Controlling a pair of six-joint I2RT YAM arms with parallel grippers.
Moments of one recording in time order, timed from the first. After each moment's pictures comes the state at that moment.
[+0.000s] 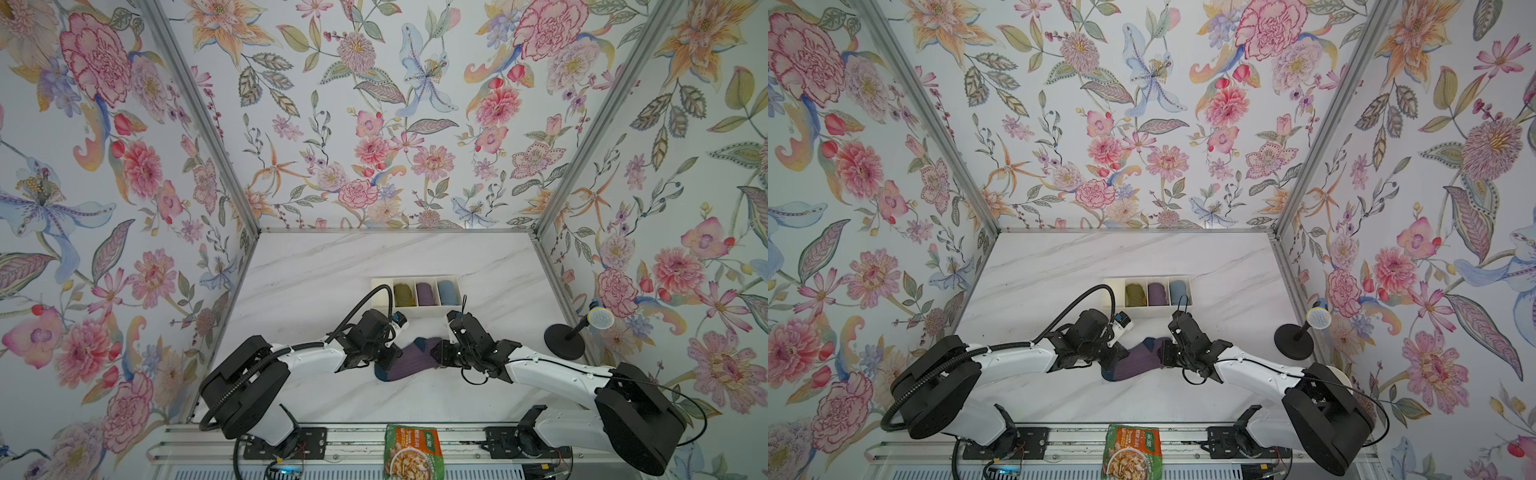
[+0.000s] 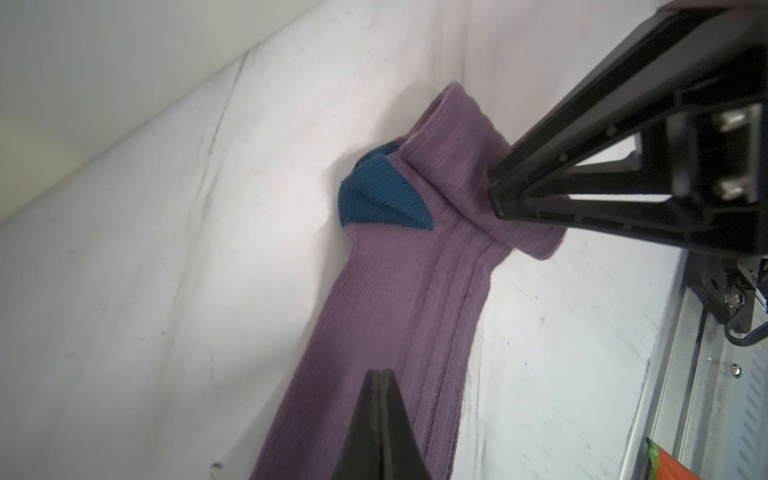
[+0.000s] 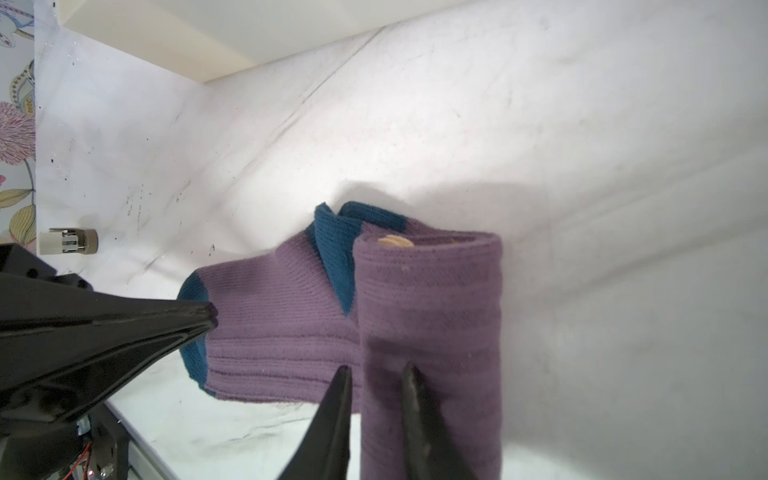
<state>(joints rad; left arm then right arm) -0.80 1.52 0.67 -0.02 0.31 -0.16 0.73 1.28 0.51 -0.14 -0.15 0.74</state>
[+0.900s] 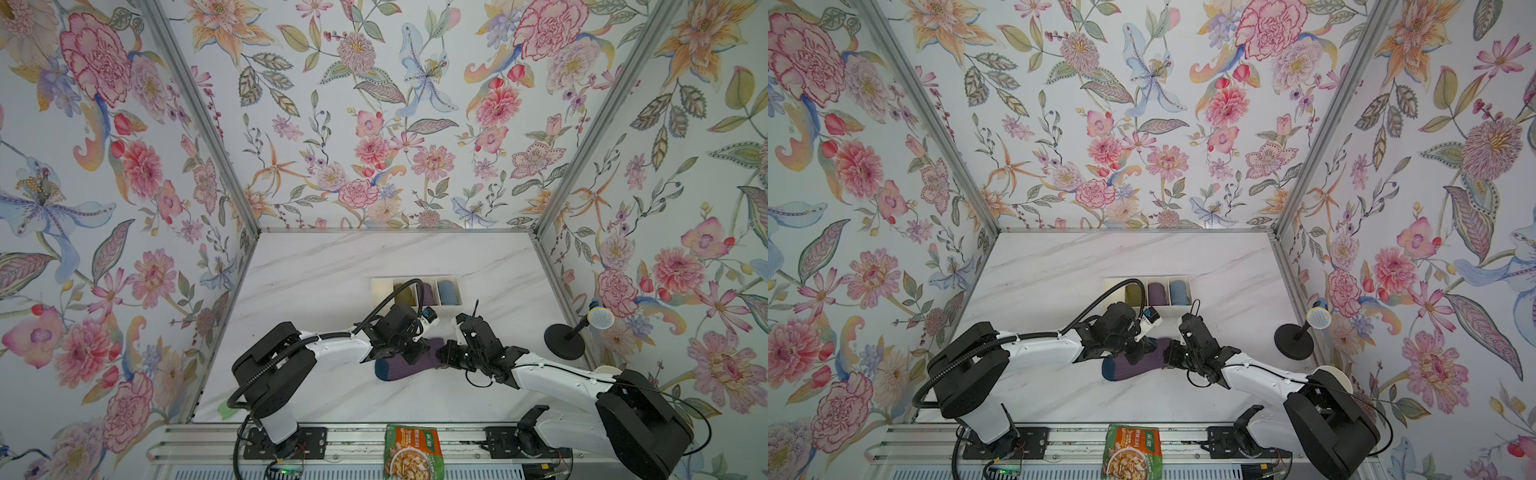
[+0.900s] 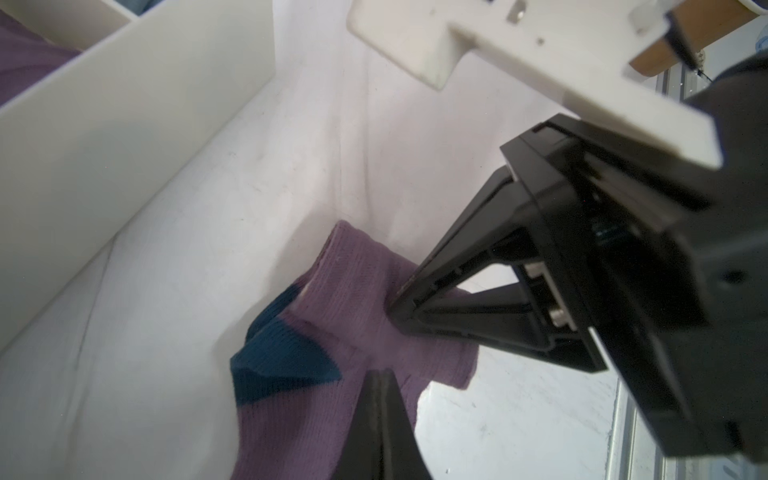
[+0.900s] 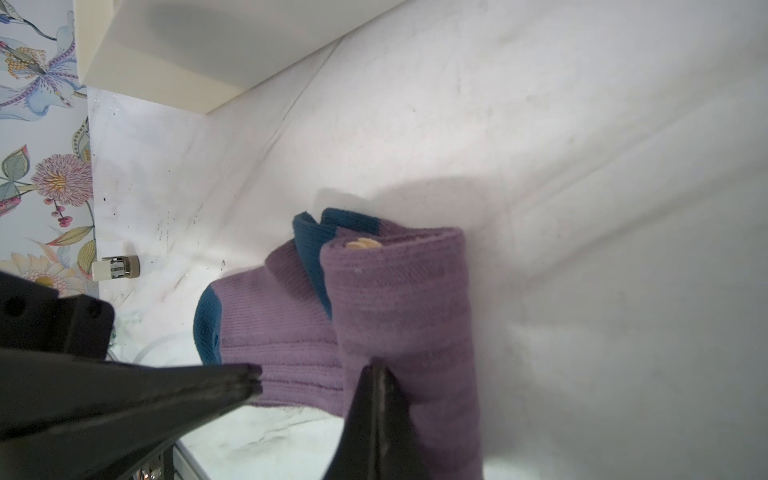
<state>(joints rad) -0.93 1.71 0.91 0.00 0.31 -0.11 0.66 1.23 0.41 -0.04 -0.22 0.82</state>
